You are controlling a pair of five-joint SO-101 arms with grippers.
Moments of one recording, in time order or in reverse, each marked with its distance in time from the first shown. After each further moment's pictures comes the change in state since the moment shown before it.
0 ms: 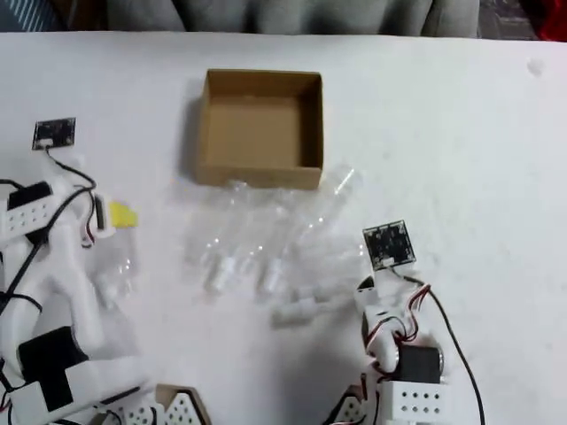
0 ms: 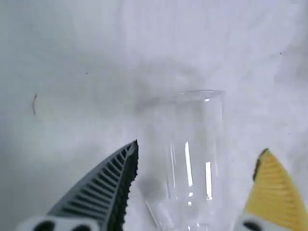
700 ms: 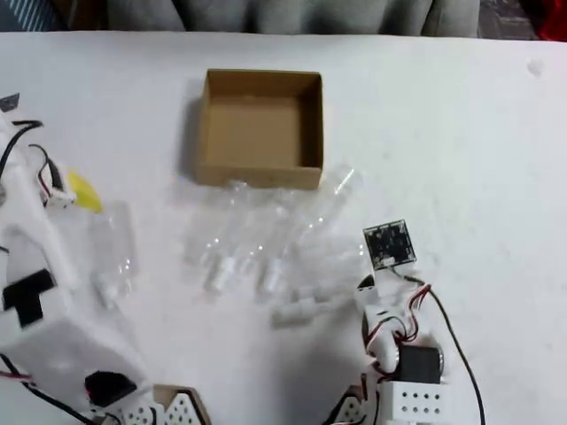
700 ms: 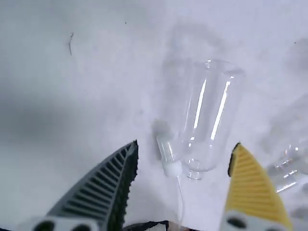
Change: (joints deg) left arm -5.5 22.9 -48.0 43.5 7.2; right arm 0.0 0.0 0.0 -1.0 0.0
